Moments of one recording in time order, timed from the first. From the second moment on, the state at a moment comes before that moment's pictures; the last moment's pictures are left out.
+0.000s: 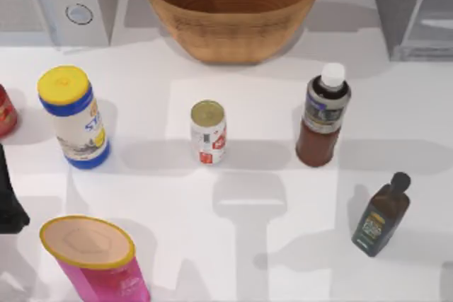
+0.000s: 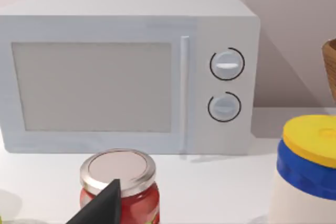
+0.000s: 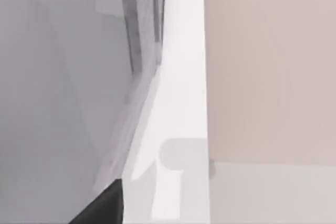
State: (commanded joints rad) left arm 0.00 0.00 0.00 0.00 0.00 0.00; right arm -0.94 1.83 1.29 -0.30 -0.76 -0.64
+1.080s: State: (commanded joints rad) left arm 0.00 0.00 0.00 0.00 0.00 0.00; right arm -0.03 1.62 0.99 0.06 -0.04 -0.01
